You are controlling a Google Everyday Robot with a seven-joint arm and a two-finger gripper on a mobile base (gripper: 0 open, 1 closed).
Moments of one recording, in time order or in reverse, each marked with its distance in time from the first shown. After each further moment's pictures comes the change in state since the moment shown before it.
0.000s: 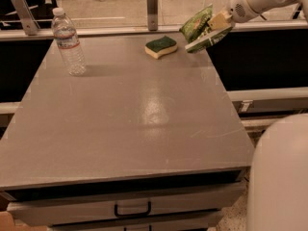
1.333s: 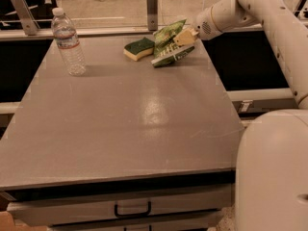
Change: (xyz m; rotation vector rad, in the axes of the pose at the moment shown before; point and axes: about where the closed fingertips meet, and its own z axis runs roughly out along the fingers) arm -0.025 0.082 0.082 -0.269 -0.095 0.024
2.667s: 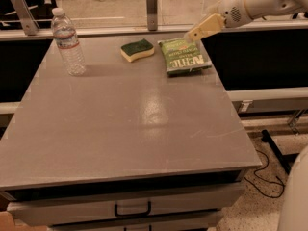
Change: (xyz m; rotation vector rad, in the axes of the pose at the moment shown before) arm -0.019 0.018 -0.090 0.046 -0.093 -0.082
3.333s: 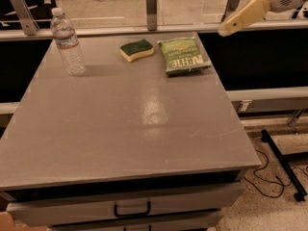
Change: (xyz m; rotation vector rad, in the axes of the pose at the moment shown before) arm -0.018 0.019 -0.108 0.051 -0.034 -0.130
